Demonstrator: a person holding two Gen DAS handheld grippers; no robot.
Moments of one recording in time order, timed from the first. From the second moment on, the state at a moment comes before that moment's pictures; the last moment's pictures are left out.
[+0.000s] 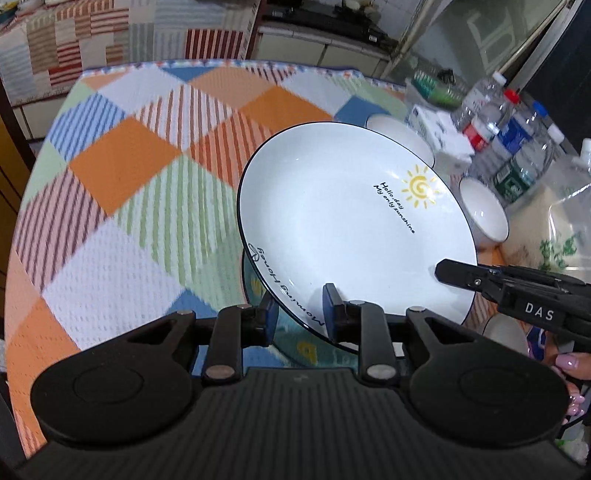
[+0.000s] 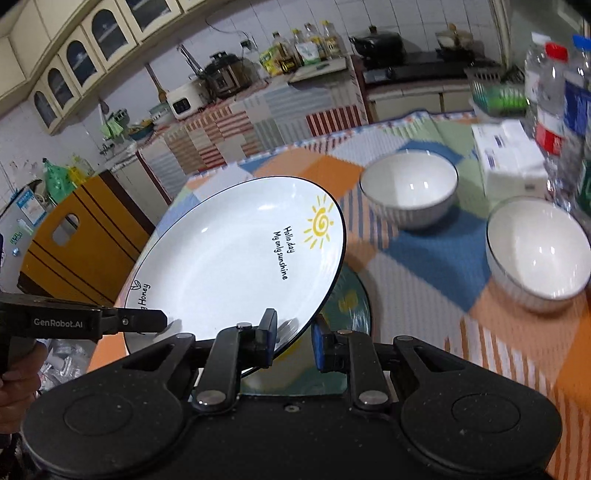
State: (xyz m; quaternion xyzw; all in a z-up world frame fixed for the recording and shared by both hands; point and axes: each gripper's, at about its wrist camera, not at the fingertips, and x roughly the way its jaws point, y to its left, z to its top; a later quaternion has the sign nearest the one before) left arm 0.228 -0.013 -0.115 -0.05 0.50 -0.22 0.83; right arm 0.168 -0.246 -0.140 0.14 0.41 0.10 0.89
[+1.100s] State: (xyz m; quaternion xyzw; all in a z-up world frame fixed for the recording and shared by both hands) left arm 0.231 -0.024 -0.166 -0.02 0.58 -0.24 0.78; right arm 0.177 -0.203 -0.172 -0.02 0.52 0.01 0.85
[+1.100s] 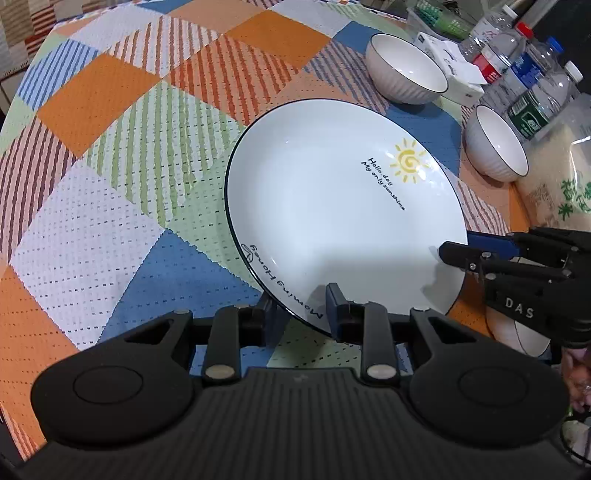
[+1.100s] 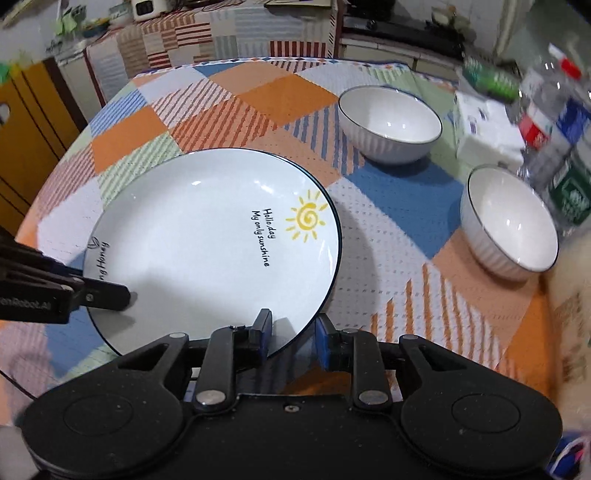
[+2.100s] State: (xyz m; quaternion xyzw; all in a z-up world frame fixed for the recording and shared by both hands) left arm 0.150 -0.075 -0.052 0.03 0.53 -0.20 0.82; right arm 0.066 -0.297 -0.077 0.00 0.41 0.05 0.91
